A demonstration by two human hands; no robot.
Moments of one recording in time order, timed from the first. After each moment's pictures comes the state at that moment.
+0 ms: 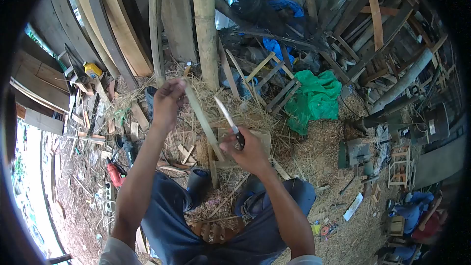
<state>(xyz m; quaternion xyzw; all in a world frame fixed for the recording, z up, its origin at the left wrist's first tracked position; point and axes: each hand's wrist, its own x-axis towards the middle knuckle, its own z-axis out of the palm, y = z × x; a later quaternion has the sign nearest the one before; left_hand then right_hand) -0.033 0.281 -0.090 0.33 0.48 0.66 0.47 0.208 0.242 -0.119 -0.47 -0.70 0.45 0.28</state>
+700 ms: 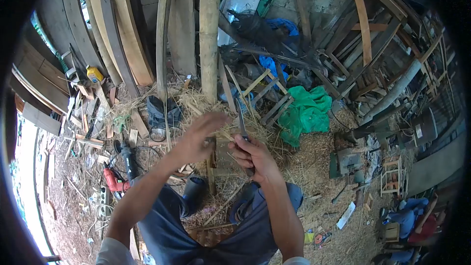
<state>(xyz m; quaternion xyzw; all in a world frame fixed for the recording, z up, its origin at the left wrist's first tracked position) 0.007 0.220 -0.068 0.78 0.46 0.41 0.11 0.216 0.226 -0.056 -0.34 -0.28 0.84 0.33</state>
